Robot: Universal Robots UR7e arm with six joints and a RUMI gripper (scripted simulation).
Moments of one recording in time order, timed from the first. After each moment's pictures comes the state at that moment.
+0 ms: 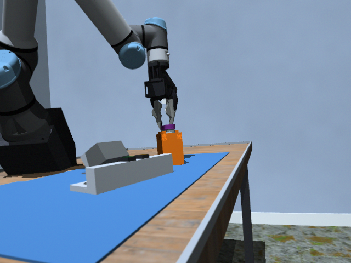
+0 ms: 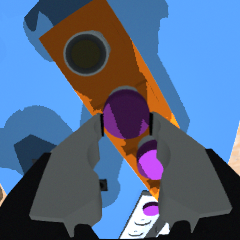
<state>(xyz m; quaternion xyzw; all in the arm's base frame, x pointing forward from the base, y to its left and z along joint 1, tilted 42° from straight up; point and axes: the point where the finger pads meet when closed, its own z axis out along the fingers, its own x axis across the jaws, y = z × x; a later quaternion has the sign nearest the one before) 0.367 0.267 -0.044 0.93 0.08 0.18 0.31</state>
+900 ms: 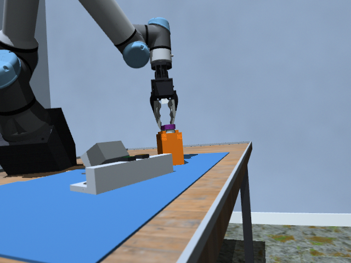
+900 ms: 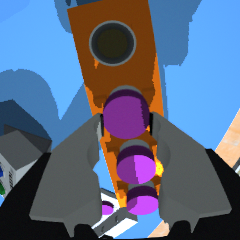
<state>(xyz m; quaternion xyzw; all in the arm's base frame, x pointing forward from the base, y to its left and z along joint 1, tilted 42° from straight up) 0.367 0.267 -0.044 0.90 0.25 0.12 0.34</state>
